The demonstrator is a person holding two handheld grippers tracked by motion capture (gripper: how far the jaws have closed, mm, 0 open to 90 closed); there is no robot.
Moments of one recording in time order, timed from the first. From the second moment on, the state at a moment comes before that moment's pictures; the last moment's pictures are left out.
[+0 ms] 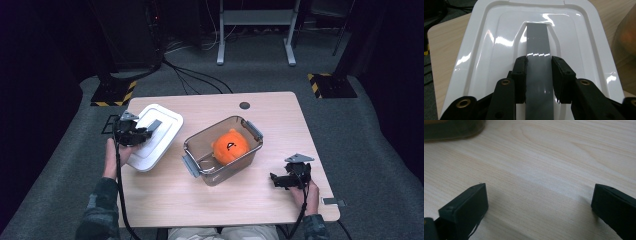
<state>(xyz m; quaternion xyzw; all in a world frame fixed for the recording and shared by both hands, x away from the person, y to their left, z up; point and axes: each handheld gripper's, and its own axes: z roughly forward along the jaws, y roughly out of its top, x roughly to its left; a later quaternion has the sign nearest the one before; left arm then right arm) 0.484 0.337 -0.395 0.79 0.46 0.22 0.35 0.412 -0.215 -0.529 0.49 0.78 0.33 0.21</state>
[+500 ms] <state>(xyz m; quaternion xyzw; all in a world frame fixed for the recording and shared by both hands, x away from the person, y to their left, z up) 0.484 0.317 -0.365 0.80 0.42 0.22 0.36 0.412 -0.215 -0.529 0.49 0.78 0.33 0.21</state>
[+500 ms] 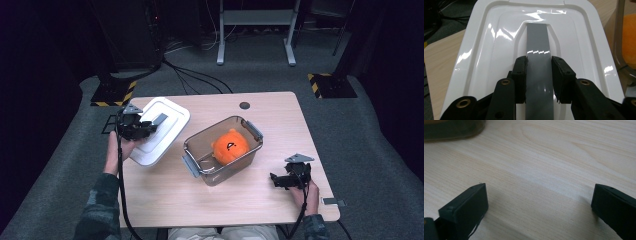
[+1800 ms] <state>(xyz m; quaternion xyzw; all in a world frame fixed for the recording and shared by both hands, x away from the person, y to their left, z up) 0.485 0.237 -0.323 0.84 0.34 0.19 0.39 0.412 -0.215 -0.529 0.49 0.78 0.33 0.21</state>
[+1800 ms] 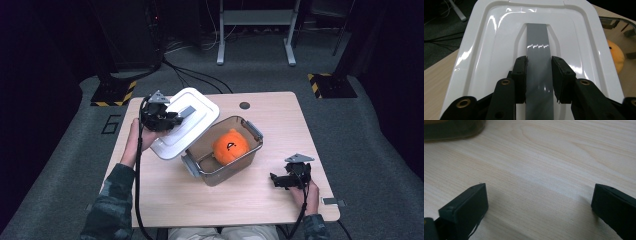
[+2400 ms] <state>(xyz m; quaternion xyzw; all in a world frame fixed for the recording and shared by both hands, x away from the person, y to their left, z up) 0.486 0.196 -0.325 0.85 0.31 0.16 0.39 0.413 -0.215 -0.529 0.49 0.78 0.33 0.21</state>
